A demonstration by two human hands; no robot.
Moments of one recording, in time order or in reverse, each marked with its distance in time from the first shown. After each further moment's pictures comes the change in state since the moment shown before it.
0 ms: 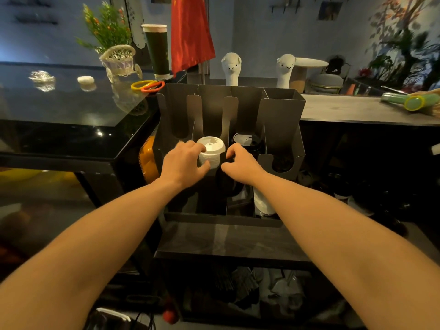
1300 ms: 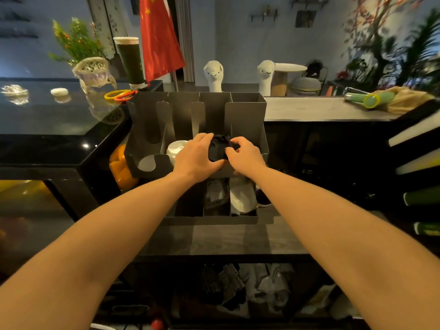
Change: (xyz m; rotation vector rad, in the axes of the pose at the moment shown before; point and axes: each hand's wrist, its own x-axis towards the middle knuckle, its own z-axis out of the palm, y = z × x) left_hand 0.023 0.108 0.000 -0.192 -0.049 -0.008; right_hand -0.038 0.020 -0.068 -0.023 0.277 0.093
